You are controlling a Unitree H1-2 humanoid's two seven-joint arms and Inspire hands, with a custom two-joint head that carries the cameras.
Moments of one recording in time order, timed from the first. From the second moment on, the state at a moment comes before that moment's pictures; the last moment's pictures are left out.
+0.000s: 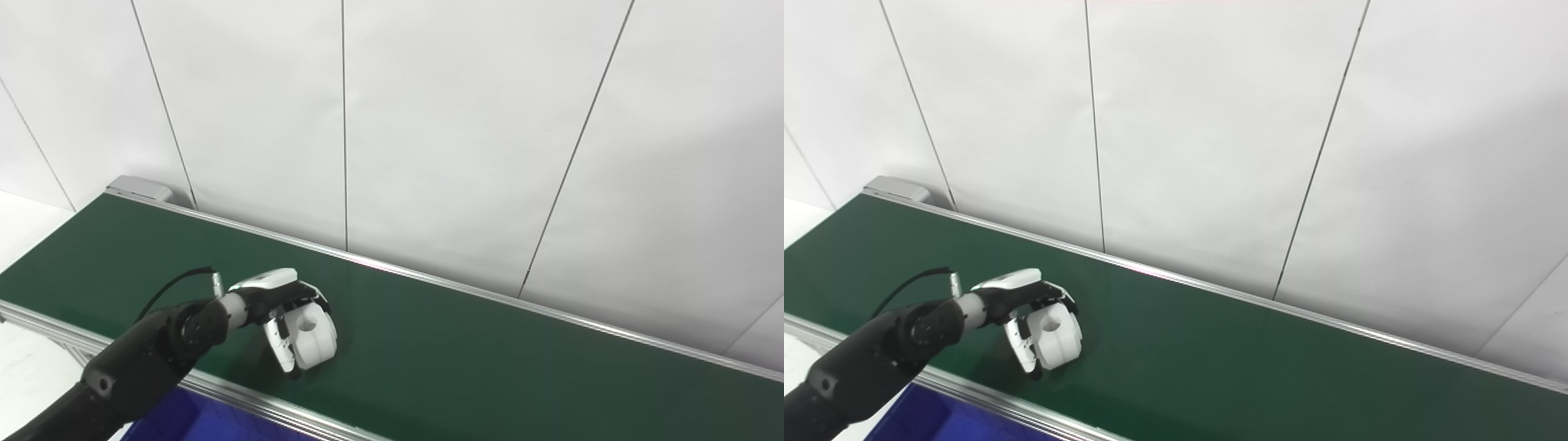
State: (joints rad) left arm -0.13 0.69 -0.15 0.00 0.41 0.26 -0.50; right arm 0.41 -0.12 0.39 0.09 -0.41 -0.23 -0.04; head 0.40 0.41
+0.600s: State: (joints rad) left arm -0.04 0.67 -0.10 0.01 0.34 0.11 -0.38; right arm 0.41 -0.12 0.39 0.09 -0.41 -0.24 -0.04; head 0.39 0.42
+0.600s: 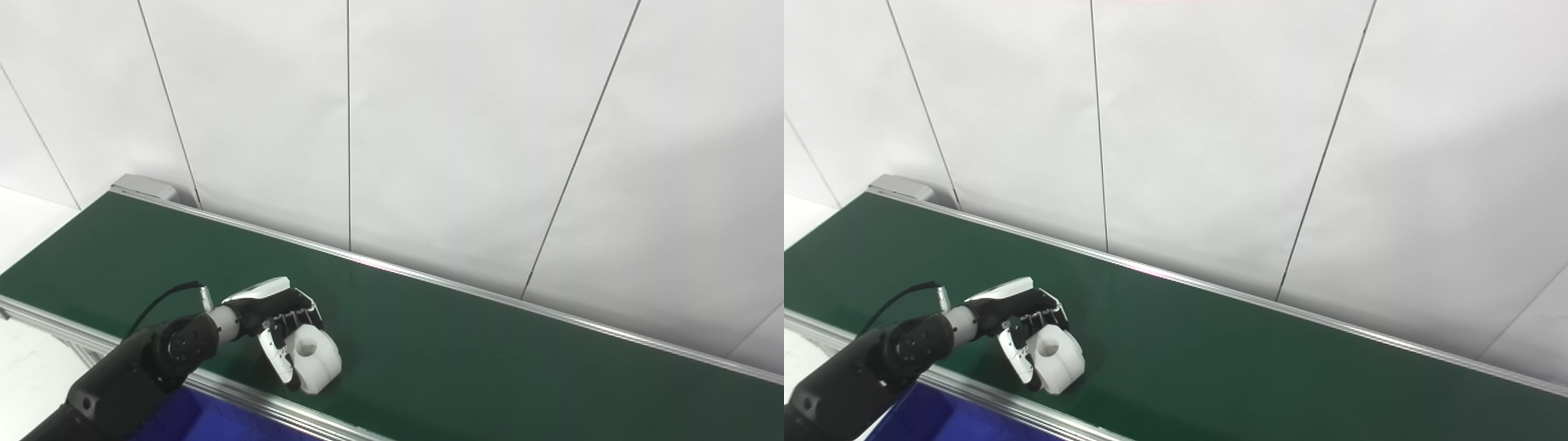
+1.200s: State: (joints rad) left arm 0.29 0.59 0.15 -0.32 0.10 -0.16 -0.31; right arm 0.48 -0.11 0.40 -0.05 -0.44 -0.24 -0.03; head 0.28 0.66
